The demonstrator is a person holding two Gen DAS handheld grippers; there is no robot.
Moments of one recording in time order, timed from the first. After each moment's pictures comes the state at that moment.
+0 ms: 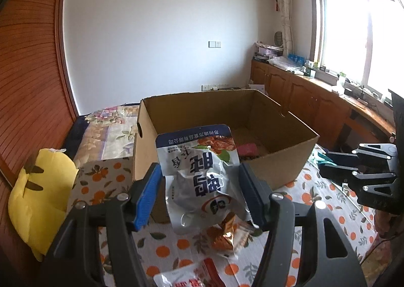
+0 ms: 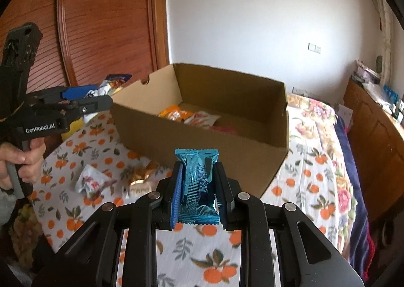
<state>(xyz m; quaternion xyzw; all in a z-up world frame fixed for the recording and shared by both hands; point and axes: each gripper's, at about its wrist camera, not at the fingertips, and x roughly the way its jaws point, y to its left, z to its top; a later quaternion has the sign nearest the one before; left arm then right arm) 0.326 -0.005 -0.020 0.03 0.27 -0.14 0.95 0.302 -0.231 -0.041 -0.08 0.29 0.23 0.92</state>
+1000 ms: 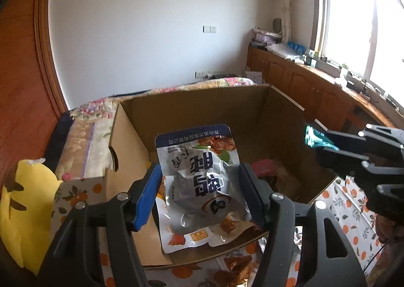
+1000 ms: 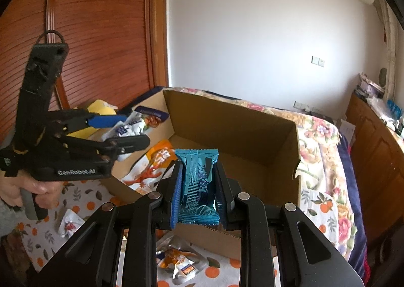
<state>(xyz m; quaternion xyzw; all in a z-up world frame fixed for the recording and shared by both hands) 0.428 -0.027 -0.039 0.04 0.33 -0.16 0.93 0.384 -0.201 -0.021 -0.09 0.27 0.23 0.93</state>
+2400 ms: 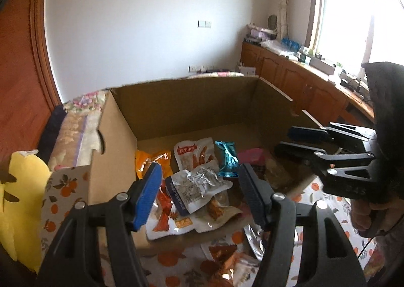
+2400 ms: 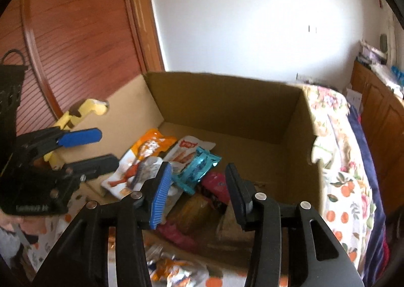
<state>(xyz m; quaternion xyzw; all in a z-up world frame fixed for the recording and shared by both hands) 0.402 -0.030 -0.036 0.03 0.33 -0.18 0.93 0.415 -0.221 -0.042 -0.04 0.32 0.23 0.92</state>
